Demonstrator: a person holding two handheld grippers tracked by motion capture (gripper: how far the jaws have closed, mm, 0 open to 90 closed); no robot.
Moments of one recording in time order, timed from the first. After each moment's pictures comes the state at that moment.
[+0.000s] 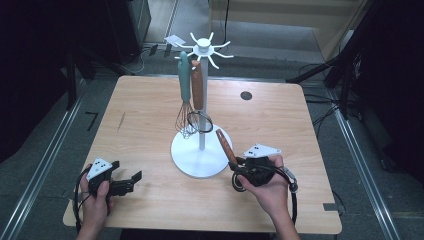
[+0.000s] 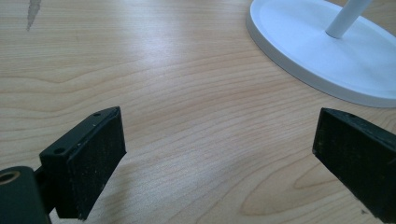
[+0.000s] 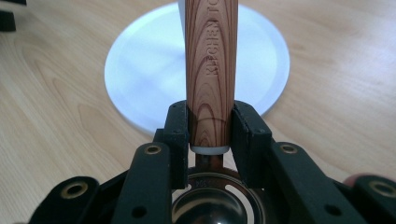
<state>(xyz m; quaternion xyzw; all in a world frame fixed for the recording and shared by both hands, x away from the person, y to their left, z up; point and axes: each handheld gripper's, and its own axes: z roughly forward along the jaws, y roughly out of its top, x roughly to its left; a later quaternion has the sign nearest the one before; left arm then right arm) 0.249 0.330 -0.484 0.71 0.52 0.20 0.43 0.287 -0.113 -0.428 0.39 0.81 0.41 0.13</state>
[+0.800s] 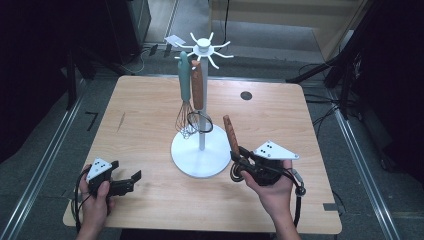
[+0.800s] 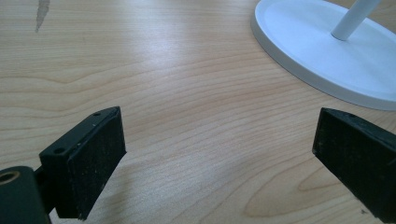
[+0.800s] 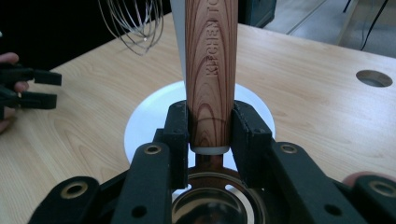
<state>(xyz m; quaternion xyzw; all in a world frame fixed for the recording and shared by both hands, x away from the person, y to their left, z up) 0.248 0.329 -0.484 0.70 0.53 0.21 0.43 0.272 -0.121 -0.396 0.39 0.75 0.51 0.17</state>
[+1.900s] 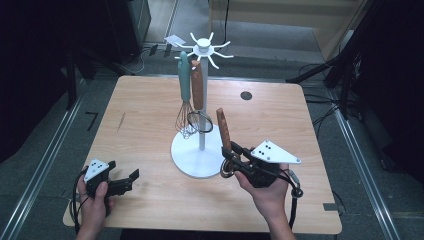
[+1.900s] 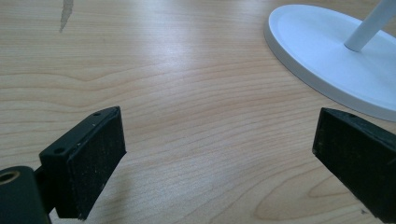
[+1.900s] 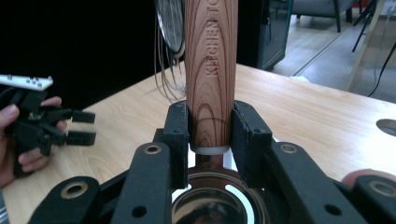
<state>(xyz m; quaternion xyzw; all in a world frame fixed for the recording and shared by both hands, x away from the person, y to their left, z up) 0.246 0.332 -0.485 0.68 0.54 0.23 0.43 0.257 -0.103 -0.367 0.36 0.71 0.57 0.18</state>
